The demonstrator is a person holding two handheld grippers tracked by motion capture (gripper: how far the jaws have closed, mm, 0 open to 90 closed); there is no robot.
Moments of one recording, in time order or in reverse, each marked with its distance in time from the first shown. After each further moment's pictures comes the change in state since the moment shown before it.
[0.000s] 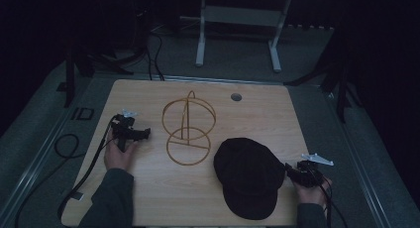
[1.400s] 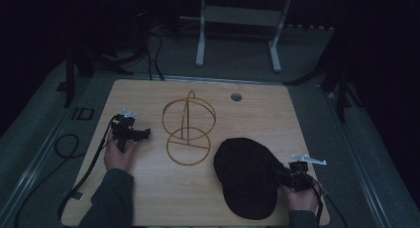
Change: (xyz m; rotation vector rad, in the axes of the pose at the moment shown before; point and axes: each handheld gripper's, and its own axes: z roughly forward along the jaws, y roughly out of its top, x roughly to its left) left arm 0.000 0.000 0.000 0.002 -0.001 0.003; right arm 0.050 0.010 -0.032 0.097 0.128 0.078
